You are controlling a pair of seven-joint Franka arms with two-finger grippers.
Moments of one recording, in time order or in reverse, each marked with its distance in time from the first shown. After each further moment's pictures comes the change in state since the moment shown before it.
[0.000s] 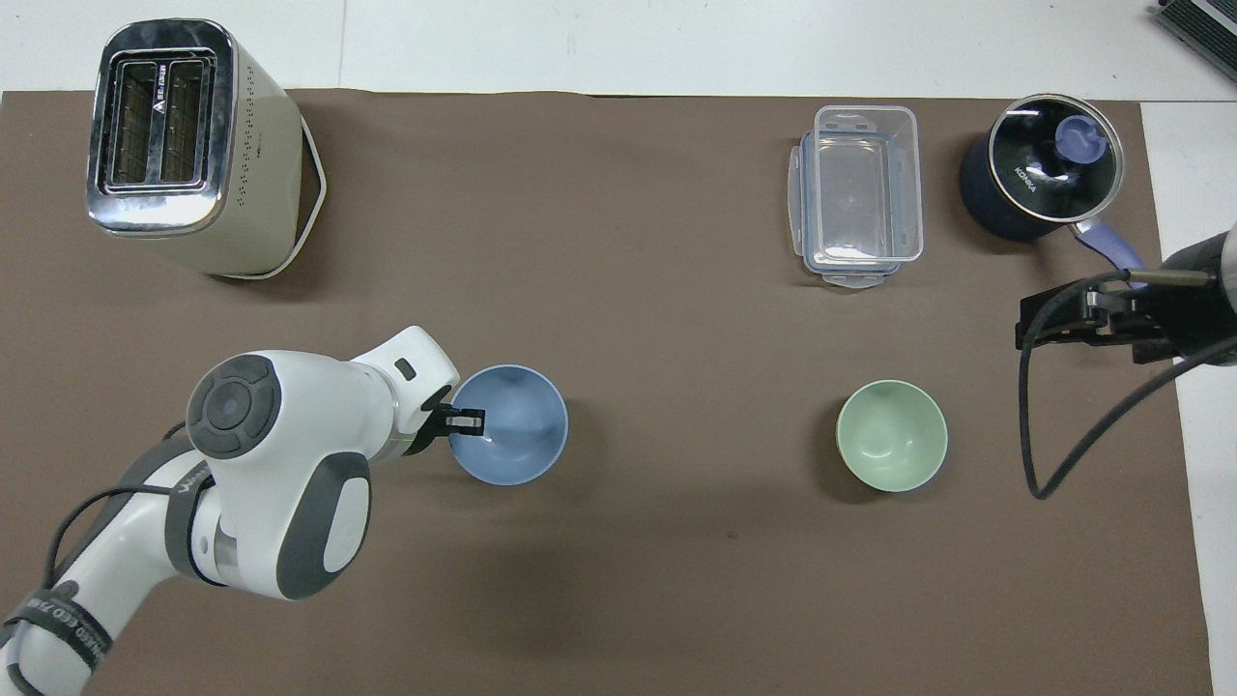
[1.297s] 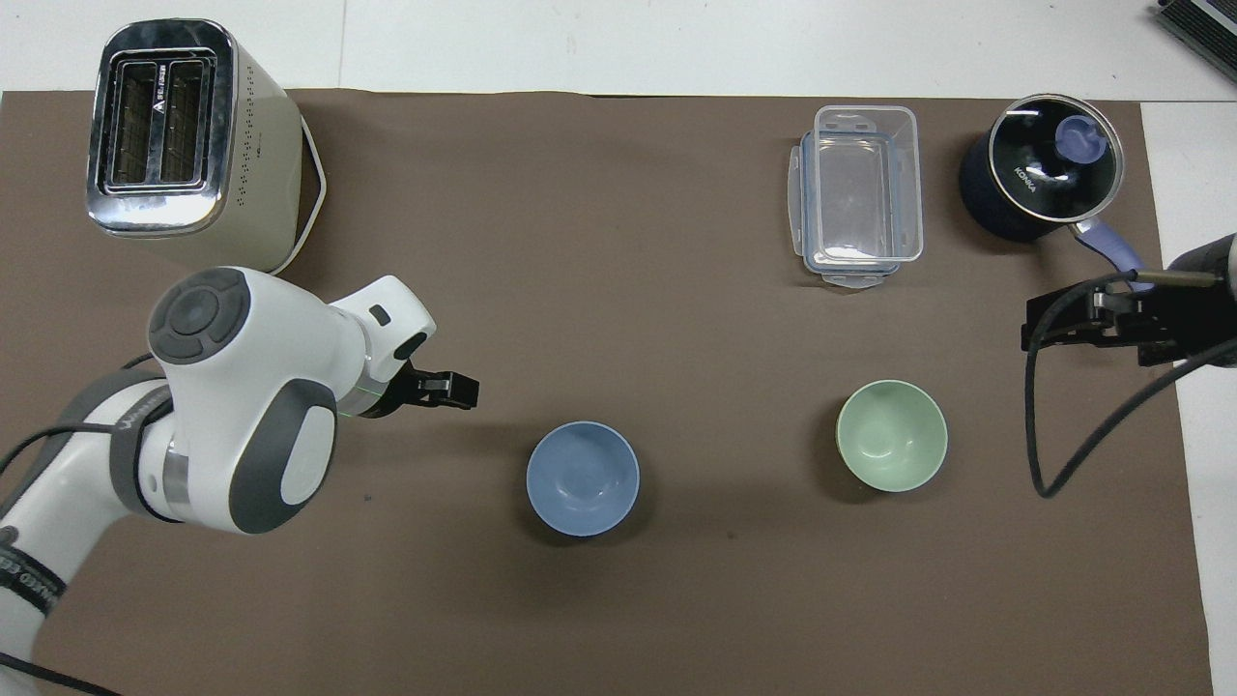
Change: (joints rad) left arm 0.291 0.033 0.044 0.297 0.189 -0.392 0.026; right arm -0.009 -0.003 0.000 -0.006 0.000 0.000 0.000
